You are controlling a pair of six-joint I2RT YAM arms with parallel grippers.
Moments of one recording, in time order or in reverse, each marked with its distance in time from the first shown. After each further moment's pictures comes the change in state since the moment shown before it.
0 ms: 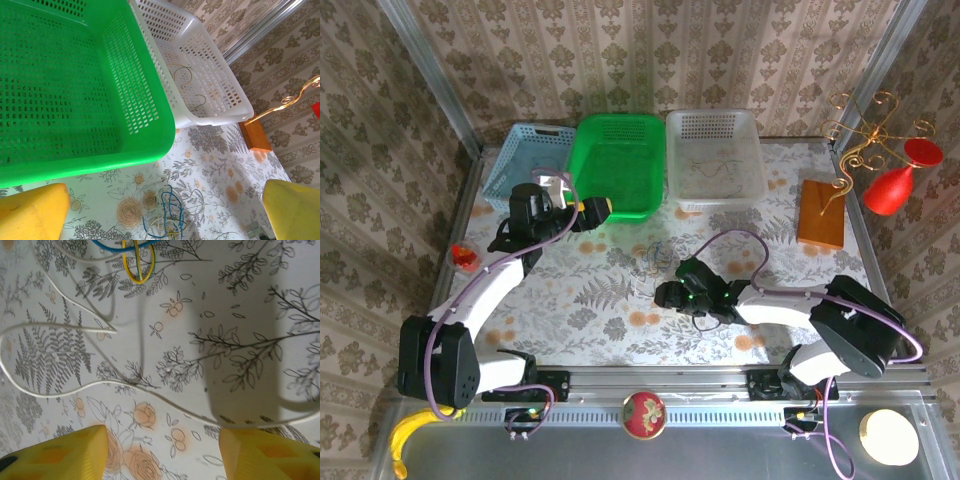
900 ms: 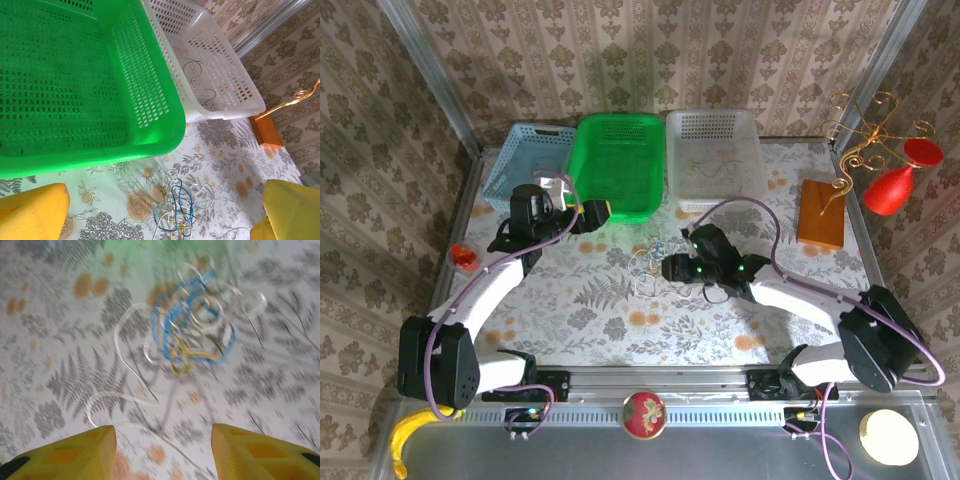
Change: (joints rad) left arm 0.001 -0.002 0.000 -0.039 -0.021 0.031; right arm -0.155 -0.142 0.143 -0.214 -0.042 -0.391
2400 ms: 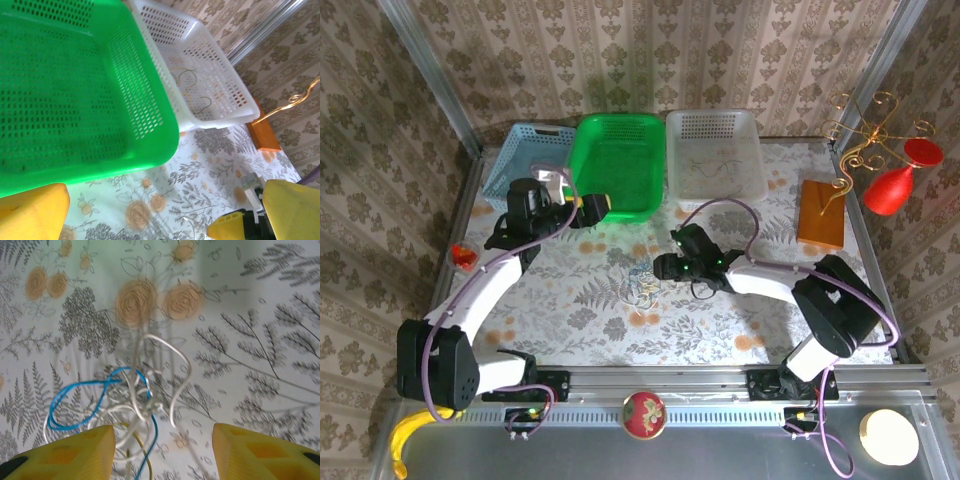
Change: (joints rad) left arm 0.000 -0.008 0.041 -0.029 -0.010 0.024; right arm -0.007 0.291 0.098 0.147 0.013 -0.008
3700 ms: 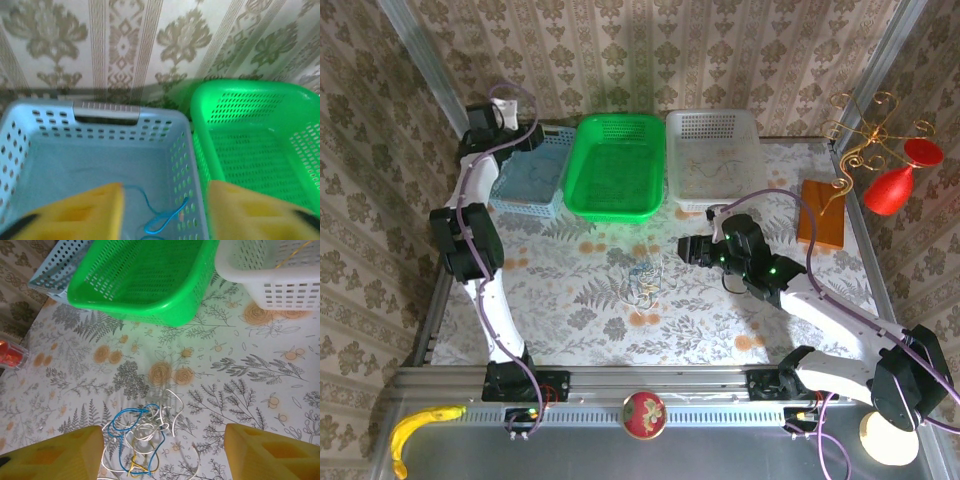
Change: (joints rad) left arm 0.376 0.919 1.059 -0.252 -0.012 0.401; right arm -0.106 -0.494 -0.086 -0.108 0.023 -0.143
